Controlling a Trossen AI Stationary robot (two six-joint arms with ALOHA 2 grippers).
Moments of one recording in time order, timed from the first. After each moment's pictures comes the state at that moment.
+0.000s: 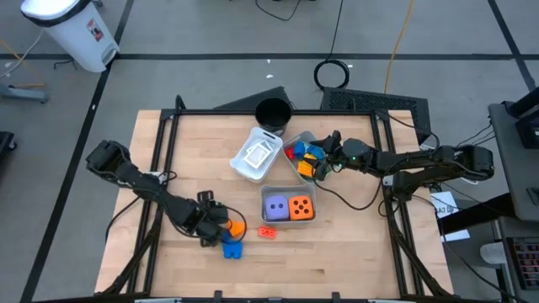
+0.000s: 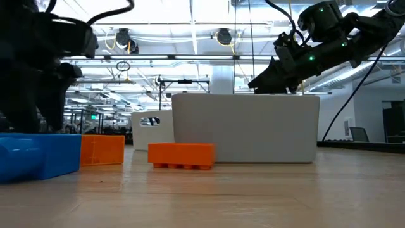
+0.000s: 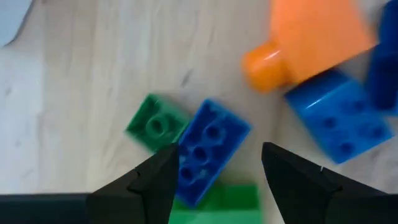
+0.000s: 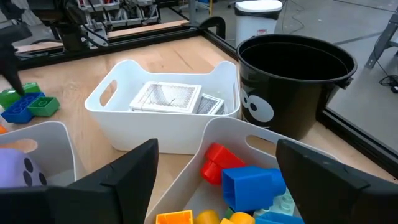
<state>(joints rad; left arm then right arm) -0.55 1.55 0.88 -0.79 -0.28 -0.64 -0.25 1.17 0.40 0.48 0.15 0.09</state>
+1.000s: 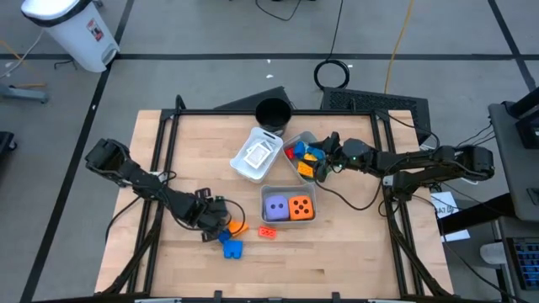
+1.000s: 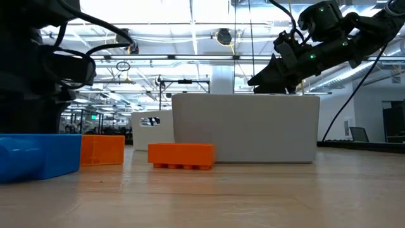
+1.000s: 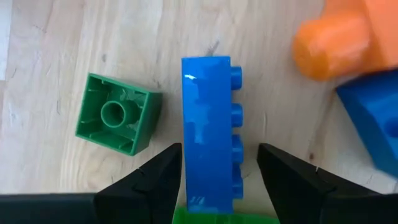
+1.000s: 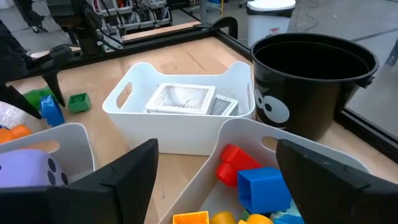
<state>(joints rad) -0.48 1.54 0.72 -0.58 -0.24 -0.68 -0.25 1.17 0.40 0.49 0.10 0.12</state>
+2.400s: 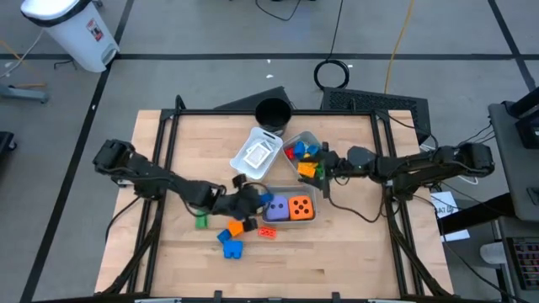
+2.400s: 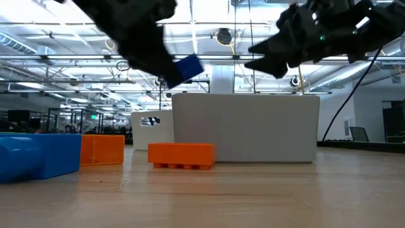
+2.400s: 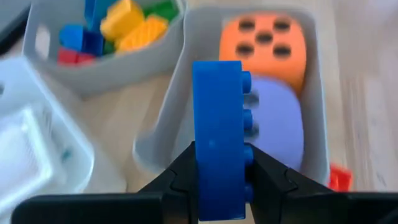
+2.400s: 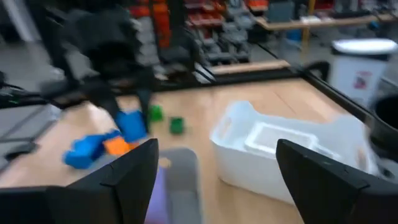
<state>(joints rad) -0.31 1.60 0.96 -0.12 -0.46 -0.32 -0.11 1.17 0.40 0.66 -0.08 0.08</state>
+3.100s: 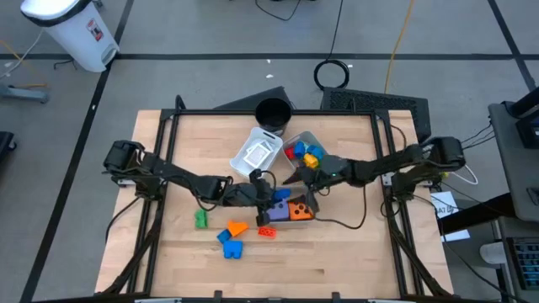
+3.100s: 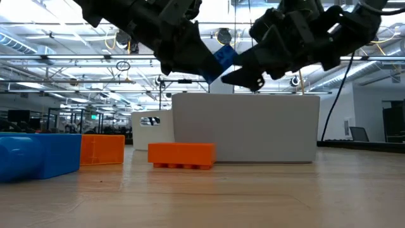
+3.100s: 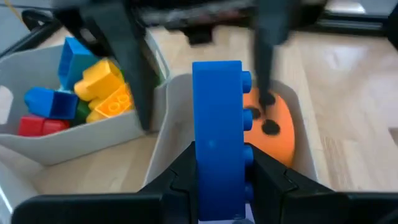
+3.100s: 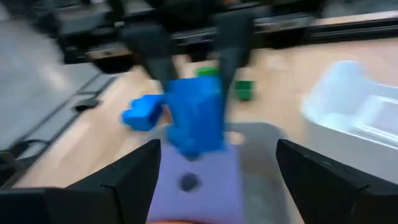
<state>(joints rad) -0.20 1.69 0.96 0.23 -0.31 -0.19 -0.03 1.50 0.57 0.67 -0.29 0.09</state>
